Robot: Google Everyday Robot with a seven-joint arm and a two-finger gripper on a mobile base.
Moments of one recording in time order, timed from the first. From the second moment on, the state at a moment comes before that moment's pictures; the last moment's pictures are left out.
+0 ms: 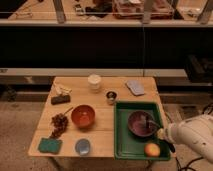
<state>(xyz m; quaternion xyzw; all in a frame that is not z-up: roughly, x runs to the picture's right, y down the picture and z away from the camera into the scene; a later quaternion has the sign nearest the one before) 0.283 0.215 0.704 -0.09 -0.13 -0.67 0.72</state>
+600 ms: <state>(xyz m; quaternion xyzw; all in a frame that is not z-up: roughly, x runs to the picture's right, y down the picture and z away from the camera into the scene) 0.246 0.214 0.714 -0.09 -0.15 -0.69 0.70</state>
